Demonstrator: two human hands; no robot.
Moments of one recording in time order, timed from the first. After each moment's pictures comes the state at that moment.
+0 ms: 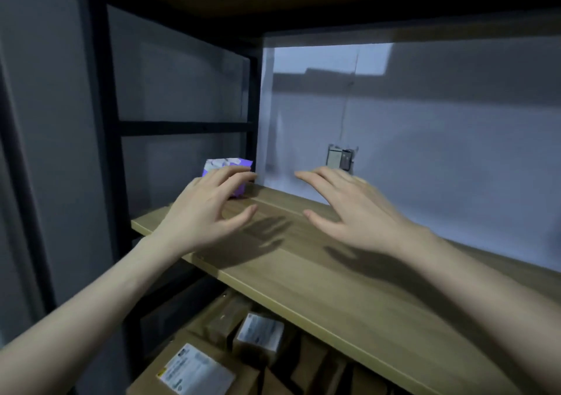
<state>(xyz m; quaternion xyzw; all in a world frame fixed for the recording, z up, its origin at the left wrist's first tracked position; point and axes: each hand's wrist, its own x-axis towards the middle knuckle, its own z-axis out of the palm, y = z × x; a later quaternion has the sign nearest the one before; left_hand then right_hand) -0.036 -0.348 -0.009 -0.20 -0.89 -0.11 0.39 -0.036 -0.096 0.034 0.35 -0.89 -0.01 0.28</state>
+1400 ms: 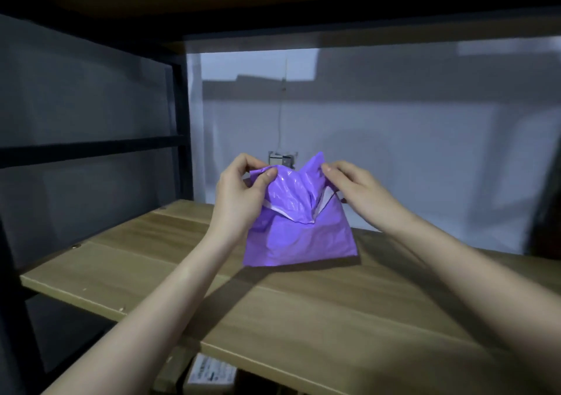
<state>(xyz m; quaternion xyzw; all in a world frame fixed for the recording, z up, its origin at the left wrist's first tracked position) -0.090 -0.205 0.029 -0.19 -0.69 -0.62 0.31 -0.067 -0.020 0.049 0.16 -0.85 0.44 0.23</state>
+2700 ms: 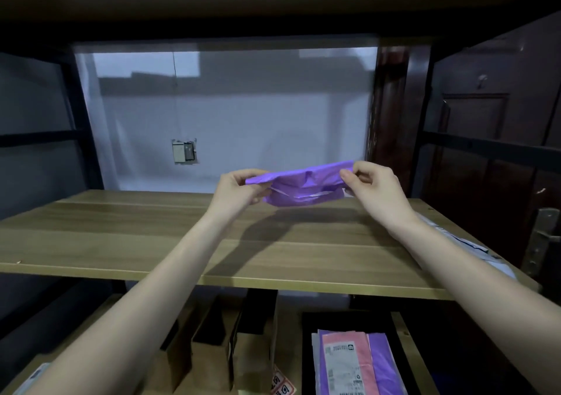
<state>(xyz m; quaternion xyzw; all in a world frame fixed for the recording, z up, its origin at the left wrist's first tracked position) 0.057 -0.041 0.015 -0.25 -0.71 -0.66 0.05 0.141 0.167 0.018 -0.02 -0.82 0.40 0.40</state>
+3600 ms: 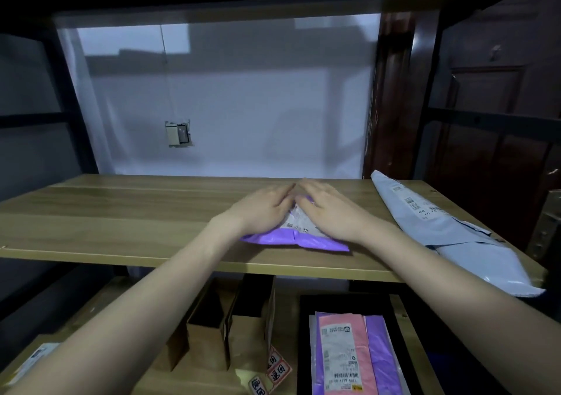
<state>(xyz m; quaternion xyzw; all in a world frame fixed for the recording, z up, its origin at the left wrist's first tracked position) 0.056 -0.001 -0.018 -0.40 -0.90 -0.19 0.06 0.127 0.140 -0.018 0.06 -0.97 0.18 0.16</state>
